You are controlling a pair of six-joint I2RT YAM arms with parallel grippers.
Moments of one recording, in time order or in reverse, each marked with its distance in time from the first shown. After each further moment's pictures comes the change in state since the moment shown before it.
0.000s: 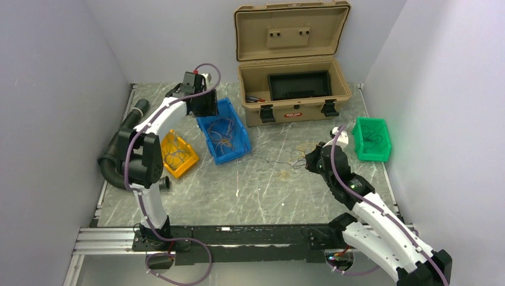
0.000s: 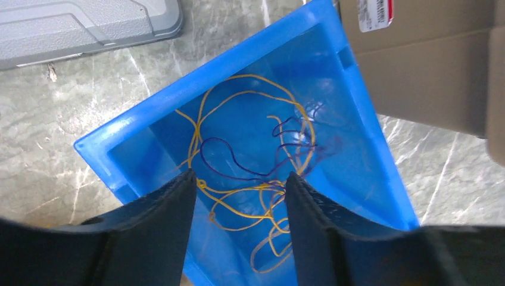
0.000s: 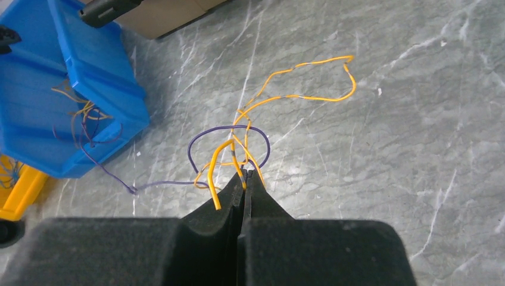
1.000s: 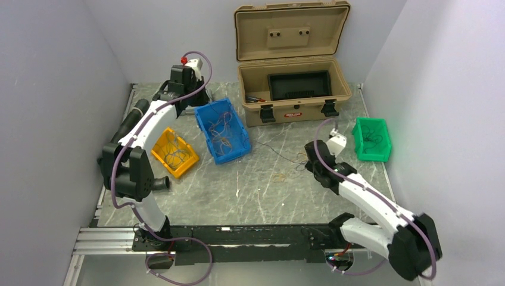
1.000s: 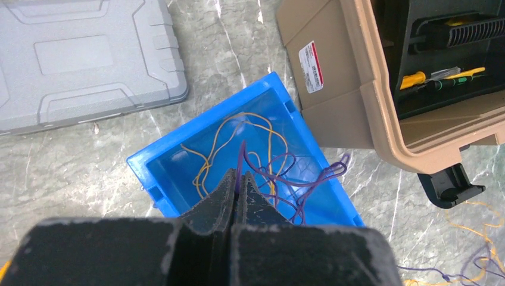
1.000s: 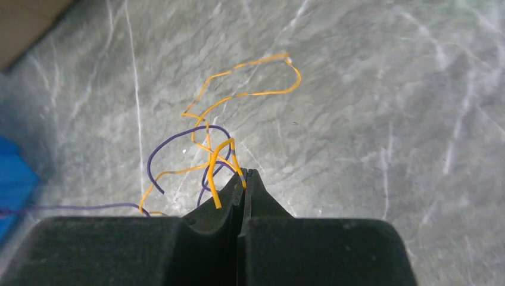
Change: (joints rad) left arm 0.019 -0.180 -0.069 0.158 0.003 -0.004; right arm 0.002 0.336 0.030 -0.045 0.202 0.181
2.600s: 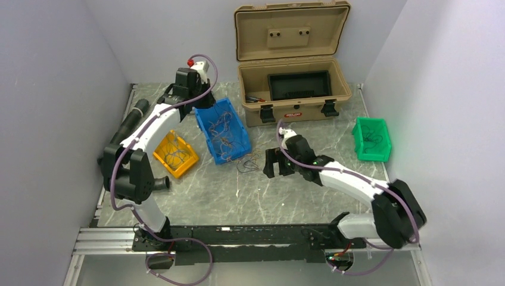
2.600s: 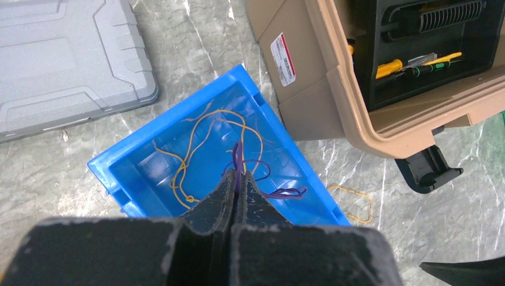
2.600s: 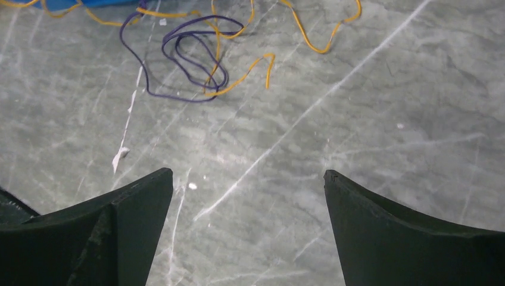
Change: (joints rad) left arm -0.041 -0.030 -0.052 0.047 0.017 -0.003; right arm 0.114 0.165 0.023 0.266 -0.602 -0.434
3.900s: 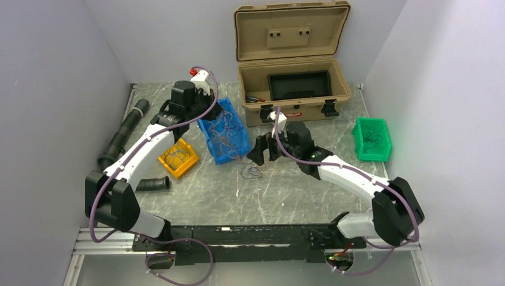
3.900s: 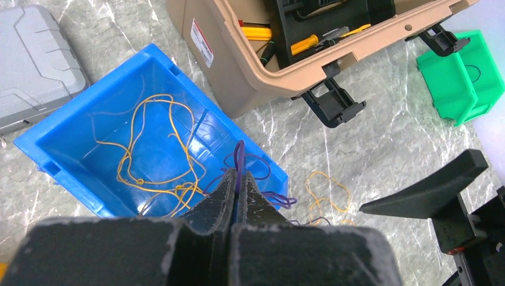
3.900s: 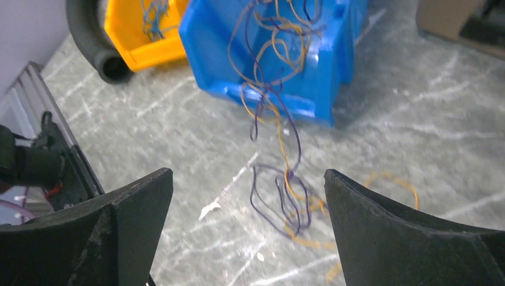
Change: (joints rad) left arm -0.086 -0.259 -0.235 0.117 0.087 0.003; right arm 0.010 0.125 0.181 0.269 -0.266 -0.094
